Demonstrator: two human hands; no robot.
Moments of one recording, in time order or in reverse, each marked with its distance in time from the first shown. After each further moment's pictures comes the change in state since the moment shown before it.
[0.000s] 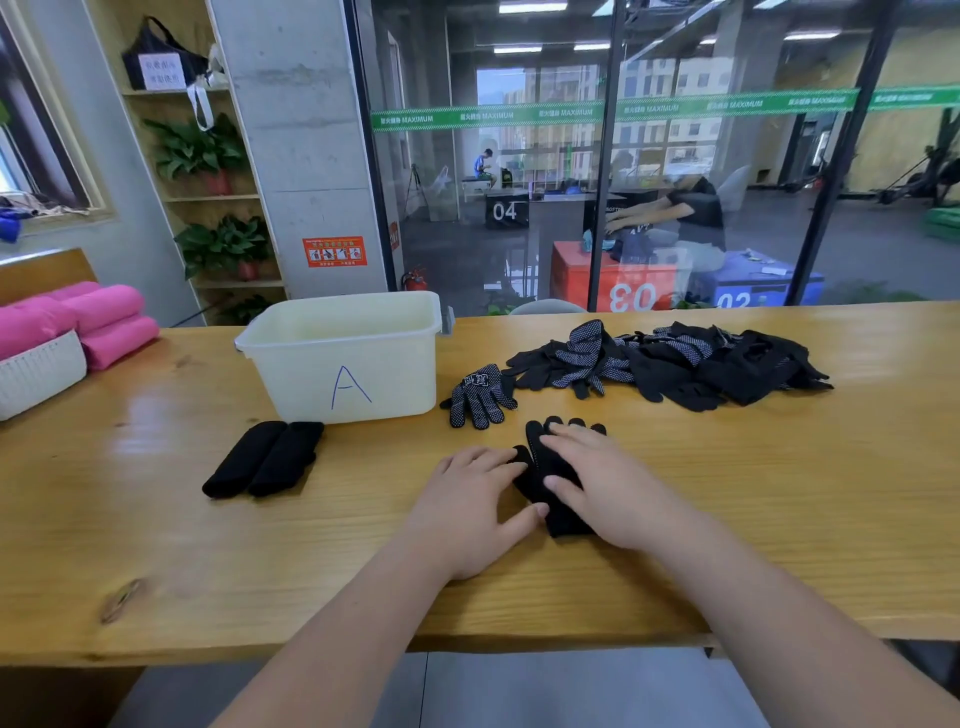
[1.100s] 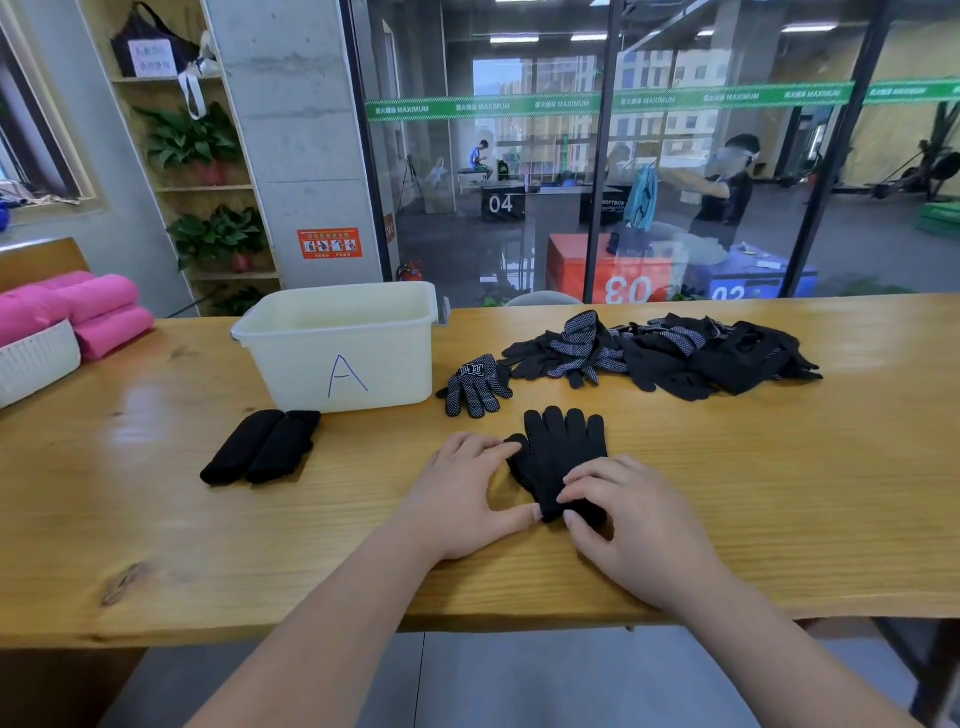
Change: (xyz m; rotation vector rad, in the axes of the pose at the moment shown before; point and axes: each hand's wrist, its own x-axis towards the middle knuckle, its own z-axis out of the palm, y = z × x) left_hand -0.002 -0.008 0.002 -0.162 -0.013 -0.017; right_hand -0.068 0.005 0.017 -0.020 0.332 -0.148
